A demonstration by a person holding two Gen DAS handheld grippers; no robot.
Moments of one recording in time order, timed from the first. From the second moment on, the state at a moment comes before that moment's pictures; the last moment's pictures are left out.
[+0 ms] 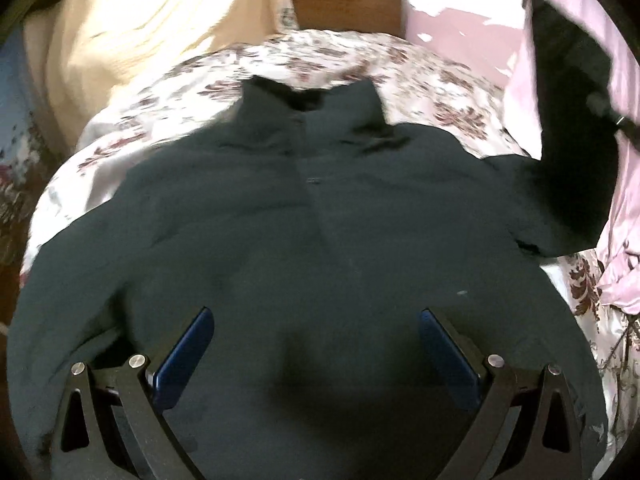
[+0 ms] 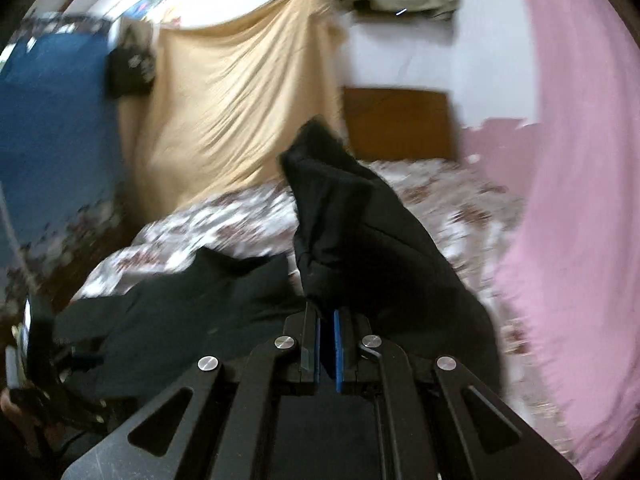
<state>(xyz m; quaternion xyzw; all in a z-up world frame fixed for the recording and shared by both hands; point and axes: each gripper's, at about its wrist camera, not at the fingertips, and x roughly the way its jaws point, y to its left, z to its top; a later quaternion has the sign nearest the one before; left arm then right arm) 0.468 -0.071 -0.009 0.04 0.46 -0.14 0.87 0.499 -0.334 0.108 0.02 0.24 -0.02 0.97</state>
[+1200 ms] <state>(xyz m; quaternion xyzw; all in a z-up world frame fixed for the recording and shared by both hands) 0.509 -0.059 -0.076 -0.20 0.51 -0.20 0.81 0.373 -0.228 -0.023 -0.01 0.44 0.12 0.89</state>
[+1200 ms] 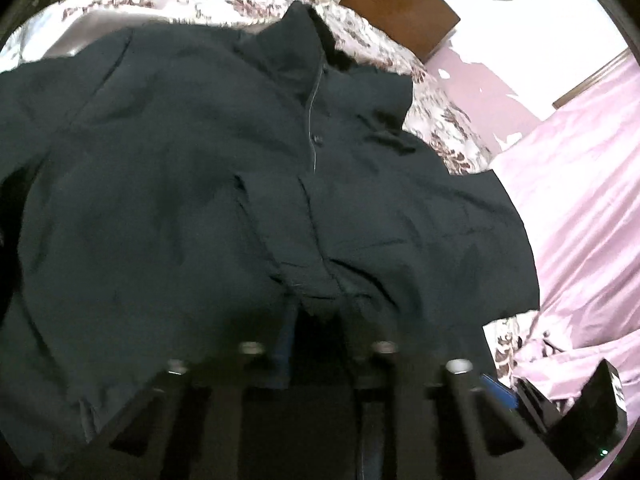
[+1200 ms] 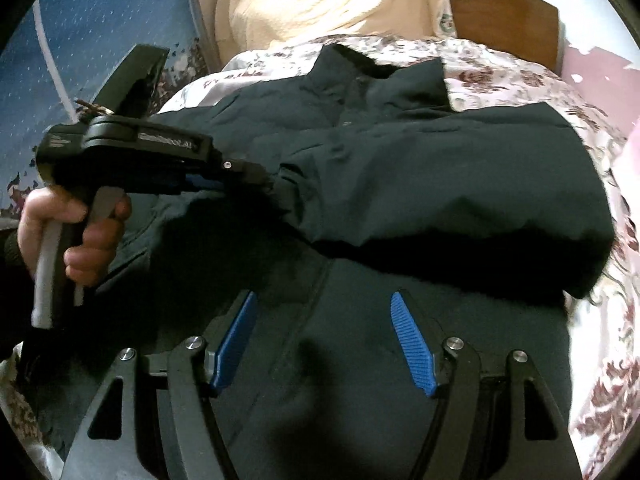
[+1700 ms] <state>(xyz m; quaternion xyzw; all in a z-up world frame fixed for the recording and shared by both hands) 0.497 -0.005 -0.001 -0.07 0.38 -0.09 0.92 0.382 -0.302 0.012 0.01 0.33 0.00 0.94</state>
